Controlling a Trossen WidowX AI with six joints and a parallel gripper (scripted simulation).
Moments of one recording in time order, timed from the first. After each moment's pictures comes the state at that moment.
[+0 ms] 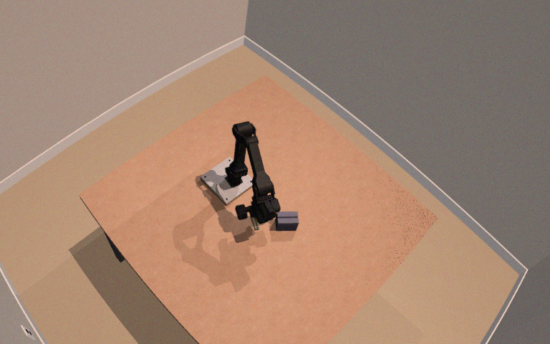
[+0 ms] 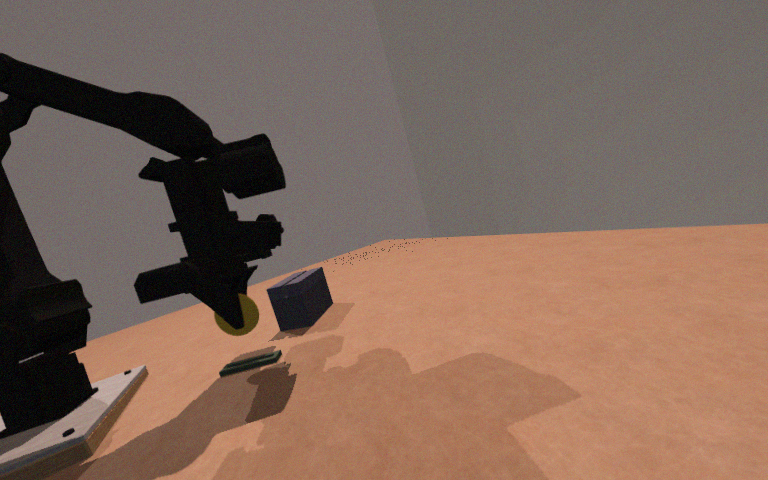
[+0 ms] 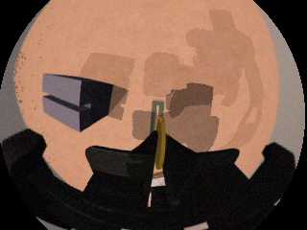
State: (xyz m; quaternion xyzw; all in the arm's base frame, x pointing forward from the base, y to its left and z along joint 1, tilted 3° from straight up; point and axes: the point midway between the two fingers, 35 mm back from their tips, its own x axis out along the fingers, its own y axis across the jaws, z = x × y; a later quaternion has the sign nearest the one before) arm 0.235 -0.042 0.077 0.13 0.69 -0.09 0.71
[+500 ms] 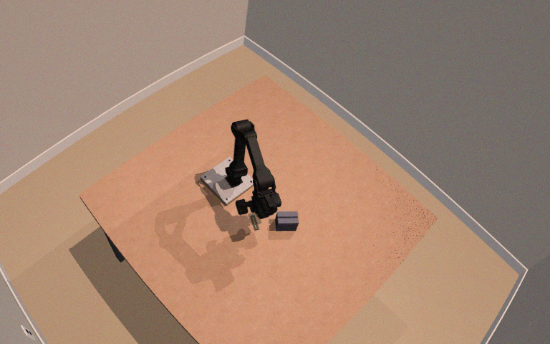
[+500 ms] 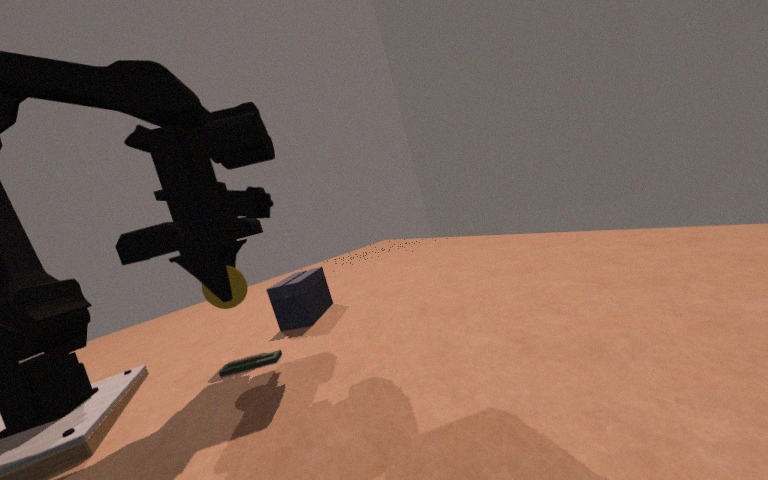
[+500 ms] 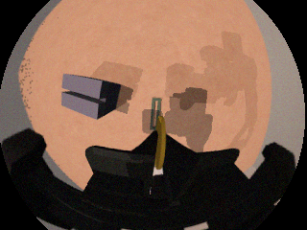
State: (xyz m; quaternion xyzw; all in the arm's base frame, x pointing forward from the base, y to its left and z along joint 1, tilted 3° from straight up) arm 0.230 -0.042 0.115 0.13 0.69 -0.09 0.71
